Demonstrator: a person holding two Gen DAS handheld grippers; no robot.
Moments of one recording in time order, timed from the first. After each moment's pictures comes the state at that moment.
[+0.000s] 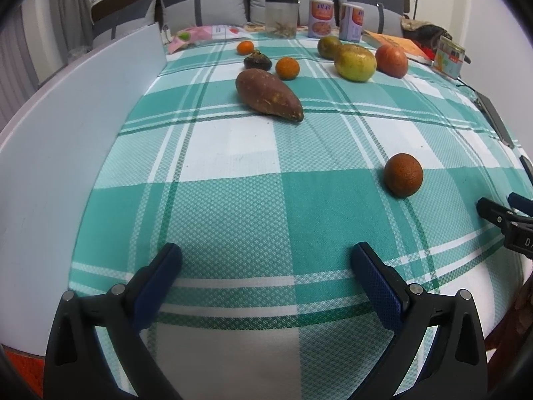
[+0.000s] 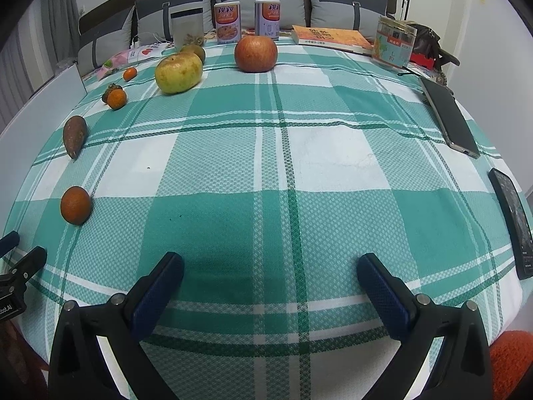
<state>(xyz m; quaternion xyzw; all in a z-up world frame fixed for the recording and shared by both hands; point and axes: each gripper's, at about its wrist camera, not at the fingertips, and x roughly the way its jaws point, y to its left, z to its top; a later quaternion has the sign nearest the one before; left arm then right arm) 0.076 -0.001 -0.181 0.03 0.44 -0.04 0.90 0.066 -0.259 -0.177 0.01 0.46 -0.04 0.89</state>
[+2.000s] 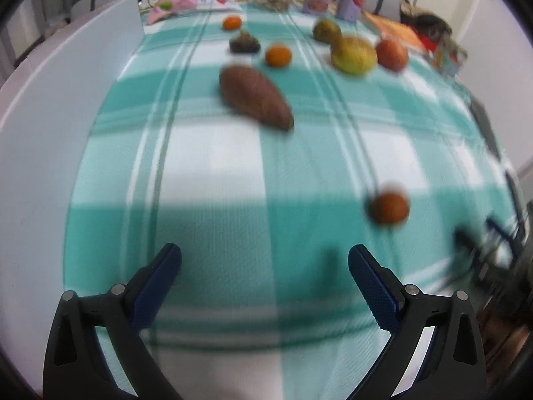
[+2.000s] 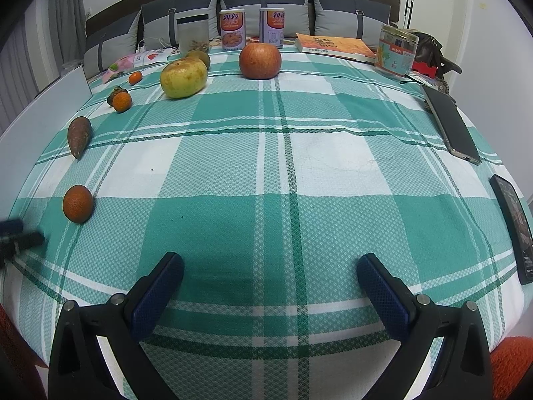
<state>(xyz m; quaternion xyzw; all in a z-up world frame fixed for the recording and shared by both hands) 0.134 0.002 -0.154 -0.02 0.52 -0.08 0.85 0.063 -0.257 -0.178 0.01 0.44 -0.04 0.90</state>
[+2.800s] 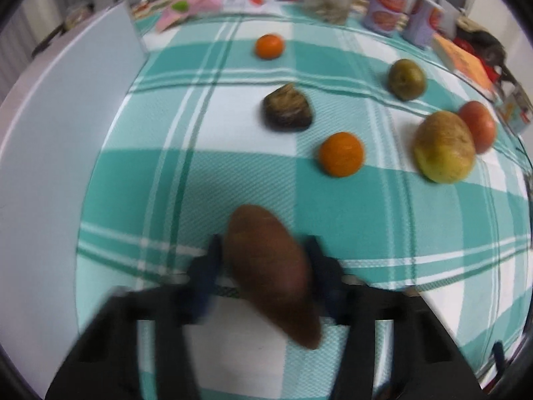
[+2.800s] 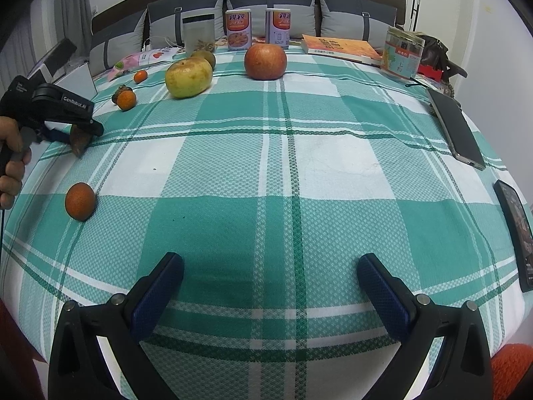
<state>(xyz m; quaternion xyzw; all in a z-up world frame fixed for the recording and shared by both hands) 0.273 -0.010 -0.168 -0.01 0.56 0.01 0.83 0.066 -0.259 -0.179 0.00 0.44 -0.02 0.90</state>
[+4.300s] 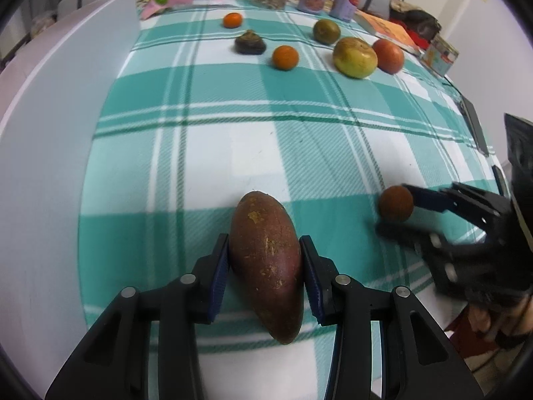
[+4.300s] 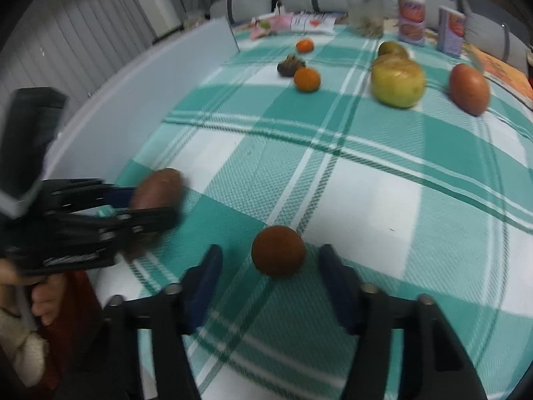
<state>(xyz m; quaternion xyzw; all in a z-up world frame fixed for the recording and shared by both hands) 0.127 0.031 -0.164 -0.02 0.54 -0.12 0.83 0.132 -0.141 -0.162 -0.02 0.49 0.25 0.83</state>
